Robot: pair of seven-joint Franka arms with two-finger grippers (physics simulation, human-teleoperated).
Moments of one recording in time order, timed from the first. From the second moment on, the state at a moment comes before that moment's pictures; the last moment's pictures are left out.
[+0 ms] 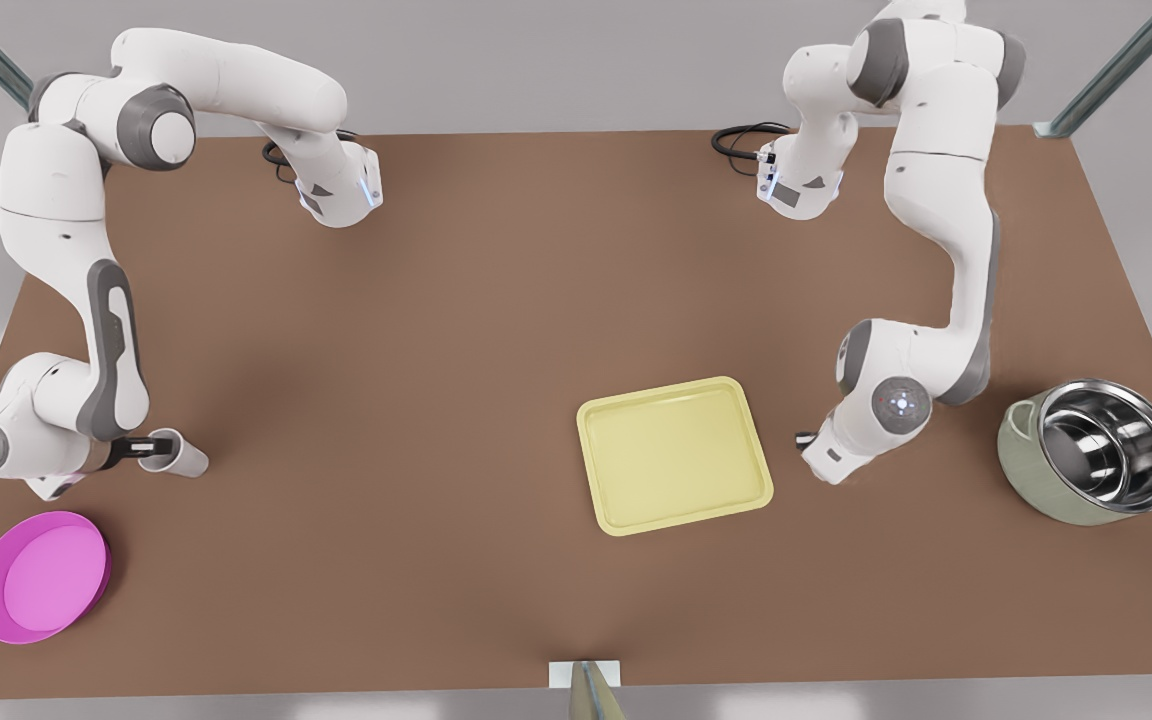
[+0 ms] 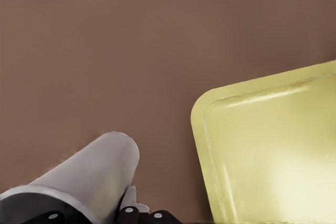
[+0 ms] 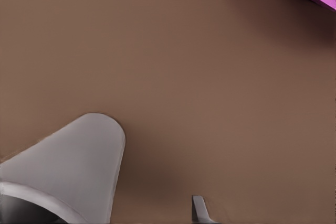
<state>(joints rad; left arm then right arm) -0.17 0.55 -0.08 -1.64 0.11 2.08 -0.22 -0.46 0.73 0.10 -1.52 -0.17 2.00 -0.30</state>
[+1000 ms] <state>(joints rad) 0.06 0.31 -0.23 -1.36 0.14 1.48 -0.53 0.34 1.01 0.47 -0.99 -0.11 2.04 0.32</state>
